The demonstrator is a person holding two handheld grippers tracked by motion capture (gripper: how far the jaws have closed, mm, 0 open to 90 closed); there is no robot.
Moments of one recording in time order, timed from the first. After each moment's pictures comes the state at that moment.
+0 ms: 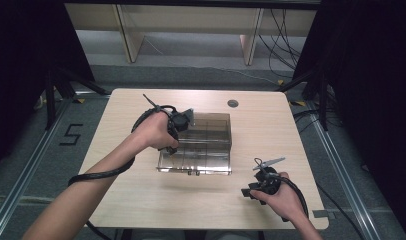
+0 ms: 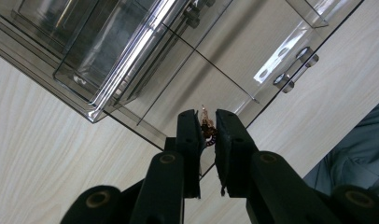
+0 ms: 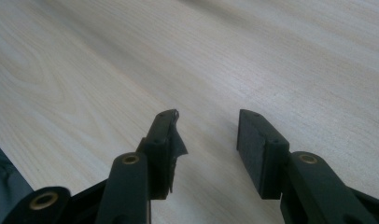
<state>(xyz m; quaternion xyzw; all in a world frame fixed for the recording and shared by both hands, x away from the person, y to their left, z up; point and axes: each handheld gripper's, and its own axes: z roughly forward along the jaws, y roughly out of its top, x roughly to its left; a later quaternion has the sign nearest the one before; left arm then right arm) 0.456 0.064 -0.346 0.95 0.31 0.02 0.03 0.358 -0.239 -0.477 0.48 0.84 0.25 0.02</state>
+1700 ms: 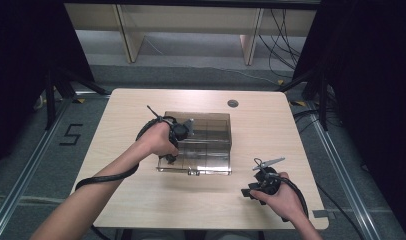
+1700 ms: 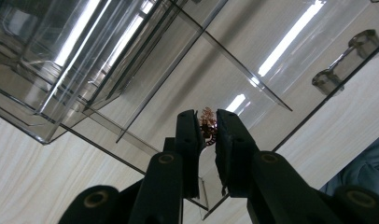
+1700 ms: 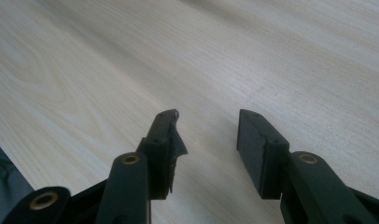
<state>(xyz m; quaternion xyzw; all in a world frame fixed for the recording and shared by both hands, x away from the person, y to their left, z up) 0.463 0.066 -0.396 0.95 0.33 -0.01 0.01 0.357 -0.238 -0.477 0.47 0.84 0.26 0.01</state>
